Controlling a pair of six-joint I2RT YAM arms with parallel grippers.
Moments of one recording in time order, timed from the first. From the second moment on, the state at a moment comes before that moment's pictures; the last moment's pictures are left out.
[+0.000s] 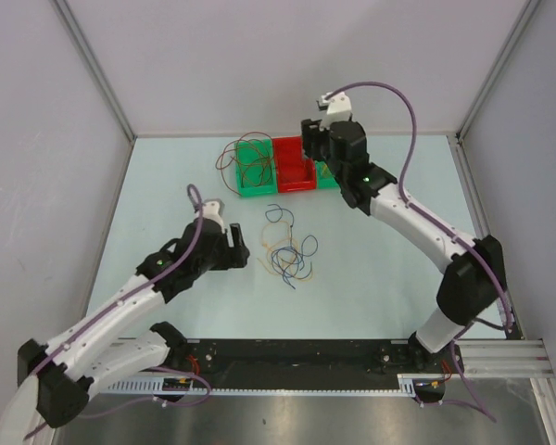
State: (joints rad) left arm -0.64 0.86 0.73 -0.57 -0.23 -0.57; right arm 0.62 1.67 1.50 0.04 0.32 0.06
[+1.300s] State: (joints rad) left arm -0.80 1.20 1.19 -0.44 -0.20 -0.56; right arm 0.60 1.28 0.99 -0.15 0.12 0.35
